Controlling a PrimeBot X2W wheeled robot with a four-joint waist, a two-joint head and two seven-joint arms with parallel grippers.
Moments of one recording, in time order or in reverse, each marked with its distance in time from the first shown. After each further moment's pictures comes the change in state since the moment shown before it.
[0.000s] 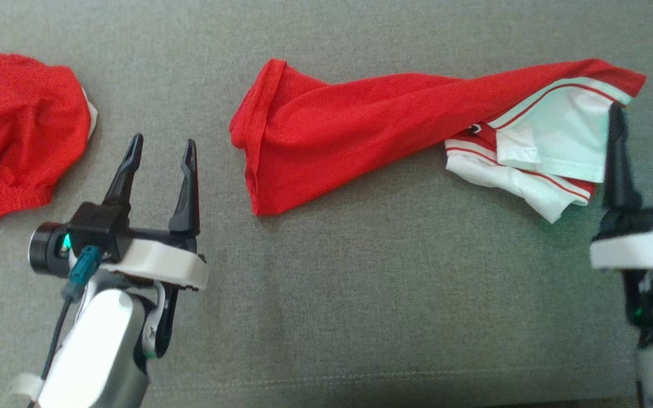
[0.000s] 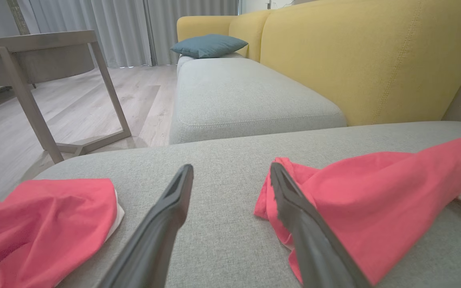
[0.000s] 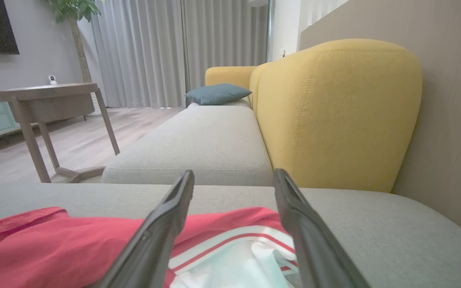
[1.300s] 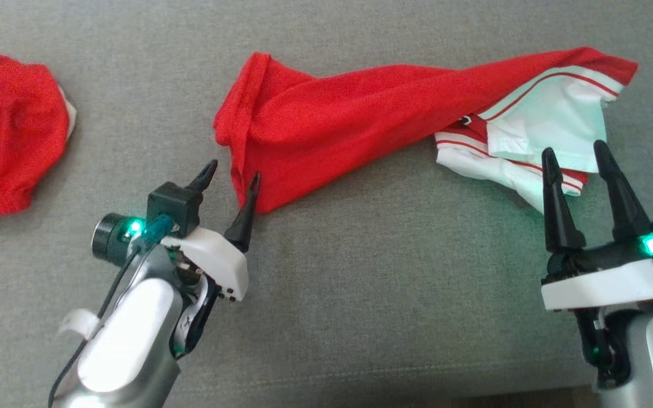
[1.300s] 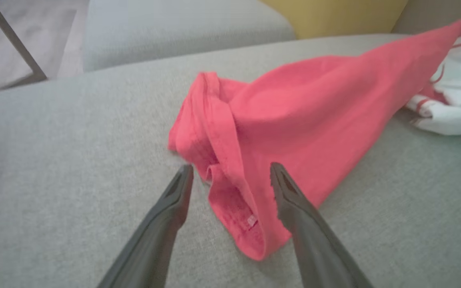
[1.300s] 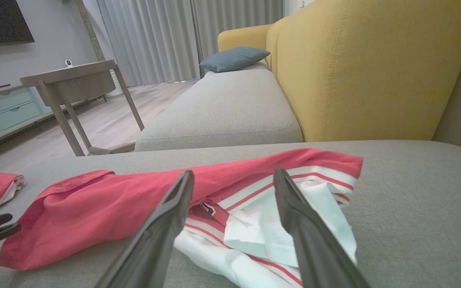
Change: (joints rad) left arm -0.087 -0.037 -0.134 0.141 -0.017 -0.104 0.200; right arm 0.135 0.080 0.099 -0.123 0.023 0.000 0.087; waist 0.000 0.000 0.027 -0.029
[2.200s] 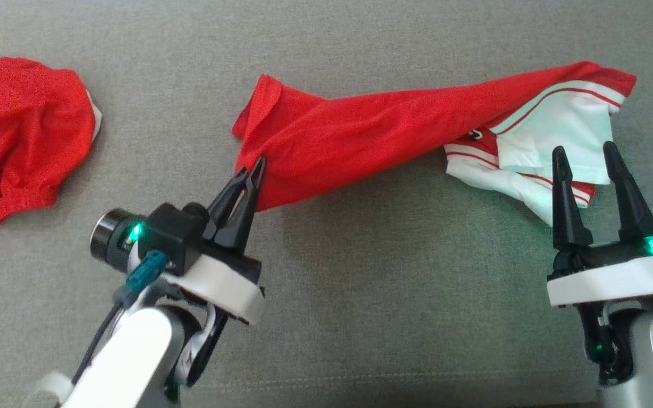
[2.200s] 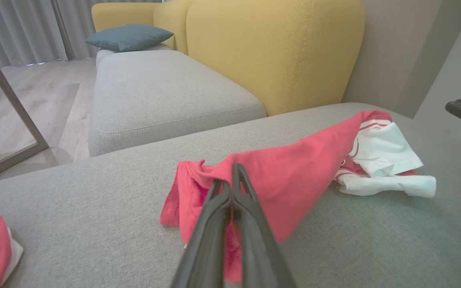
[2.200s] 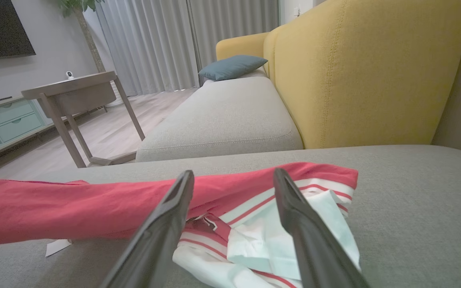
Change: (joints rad) left arm 0.089 0.068 -0.030 -0.368 0.017 0.045 0.008; right arm -0.014 0.016 -0.035 0.036 0.007 0.000 0.000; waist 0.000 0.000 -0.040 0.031
